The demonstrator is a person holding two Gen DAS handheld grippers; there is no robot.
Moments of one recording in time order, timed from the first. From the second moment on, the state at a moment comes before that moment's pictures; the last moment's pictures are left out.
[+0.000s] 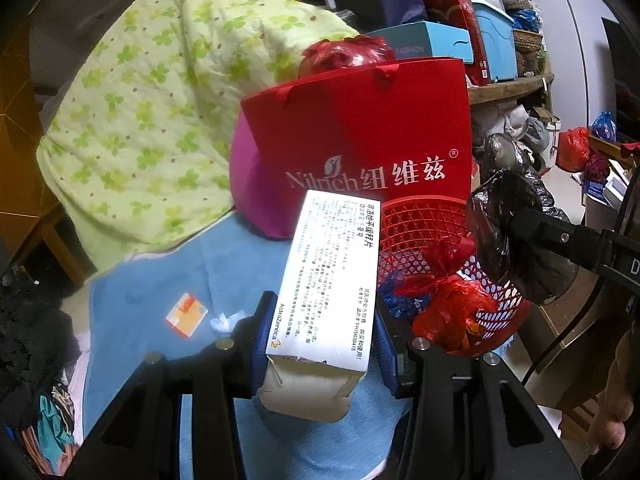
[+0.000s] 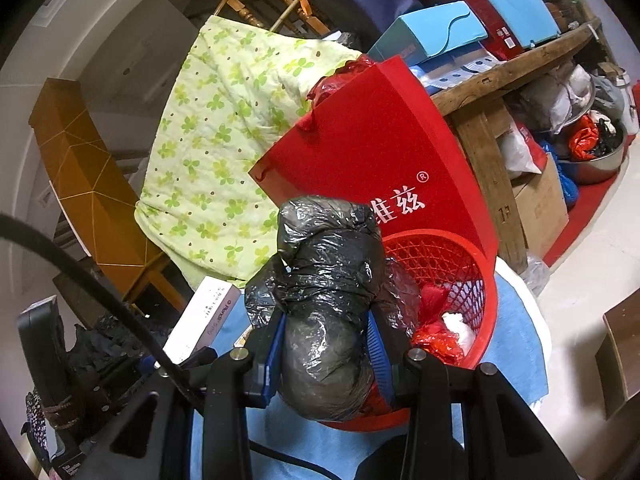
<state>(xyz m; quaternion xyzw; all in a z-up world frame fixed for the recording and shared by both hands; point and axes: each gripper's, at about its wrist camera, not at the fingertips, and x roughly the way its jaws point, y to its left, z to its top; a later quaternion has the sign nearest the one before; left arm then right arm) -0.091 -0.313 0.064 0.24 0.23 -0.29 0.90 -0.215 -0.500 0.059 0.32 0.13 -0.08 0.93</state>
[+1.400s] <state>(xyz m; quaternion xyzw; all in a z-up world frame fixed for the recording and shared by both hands) -0.044 -0.319 0.023 0.15 0.33 -0.39 0.85 -0.202 -0.539 0.030 0.37 0.14 -0.12 0.91</state>
